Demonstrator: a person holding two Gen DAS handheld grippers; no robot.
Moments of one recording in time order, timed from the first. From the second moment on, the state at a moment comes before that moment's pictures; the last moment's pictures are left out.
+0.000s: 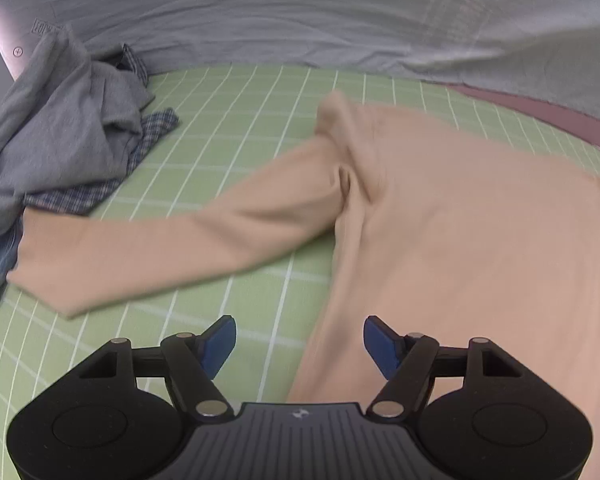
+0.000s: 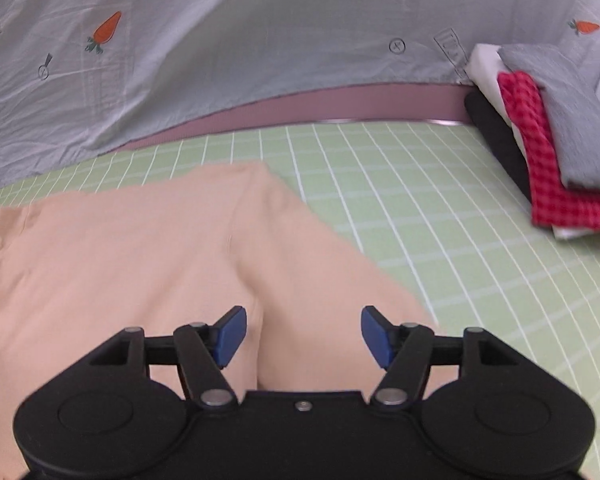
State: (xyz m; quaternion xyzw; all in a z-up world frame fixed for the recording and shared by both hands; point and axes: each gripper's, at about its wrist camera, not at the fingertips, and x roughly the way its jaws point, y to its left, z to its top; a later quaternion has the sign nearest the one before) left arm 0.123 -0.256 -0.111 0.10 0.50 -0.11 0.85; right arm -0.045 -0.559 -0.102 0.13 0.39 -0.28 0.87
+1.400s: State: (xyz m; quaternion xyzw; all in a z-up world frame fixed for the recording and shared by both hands) left arm -0.015 -0.183 -0.116 0.14 0.52 -0.13 0.84; right arm -0.193 -0.454 -0.122 0.12 0.42 -0.28 0.85
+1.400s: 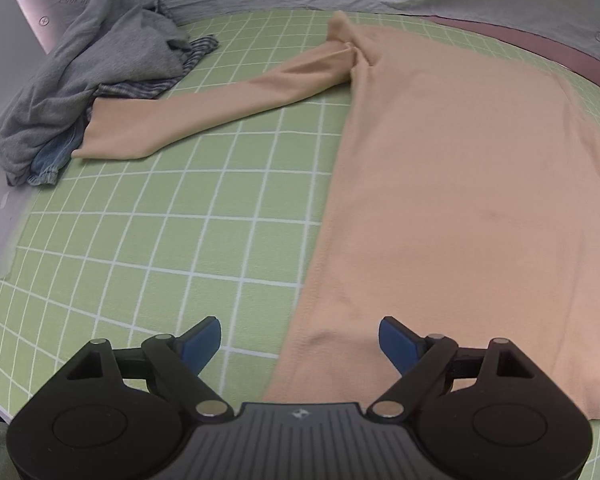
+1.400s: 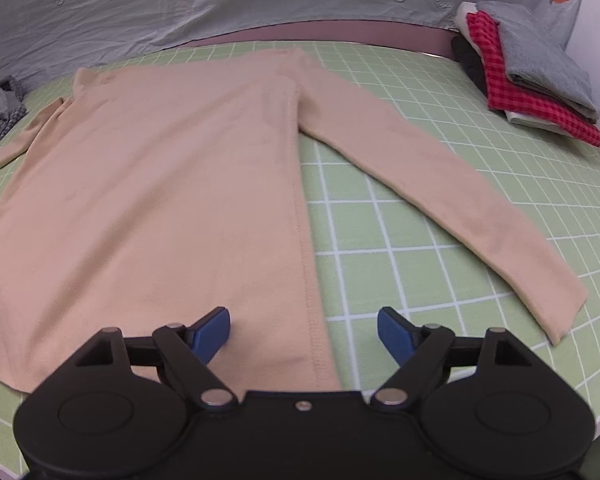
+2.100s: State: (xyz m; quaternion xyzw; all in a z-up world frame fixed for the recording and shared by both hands) left arm -0.072 -0.197 -0.120 0.06 0.55 -0.04 0.83; right arm -0.251 -0.594 -0.128 0.12 0.43 -0.34 0.83
